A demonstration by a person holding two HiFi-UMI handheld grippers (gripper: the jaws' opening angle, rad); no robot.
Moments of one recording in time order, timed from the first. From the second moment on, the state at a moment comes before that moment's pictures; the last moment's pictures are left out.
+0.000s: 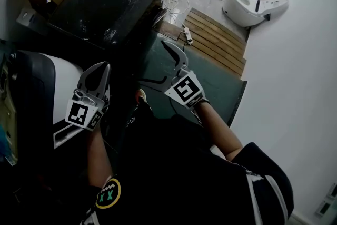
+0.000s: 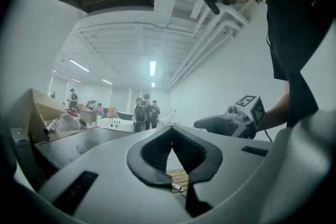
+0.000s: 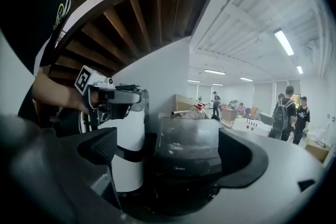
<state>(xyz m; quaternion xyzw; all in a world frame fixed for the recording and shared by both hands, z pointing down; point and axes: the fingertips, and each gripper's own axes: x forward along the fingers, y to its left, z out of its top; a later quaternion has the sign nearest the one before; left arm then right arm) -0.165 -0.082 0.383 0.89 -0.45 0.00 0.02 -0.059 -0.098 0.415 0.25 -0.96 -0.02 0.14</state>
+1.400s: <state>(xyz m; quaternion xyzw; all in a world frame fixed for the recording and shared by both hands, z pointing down) -0.191 -0.170 0.400 0.88 -0.46 0.03 0.05 -0.112 -0.253 0.657 0.14 -0.85 0.51 0.00</state>
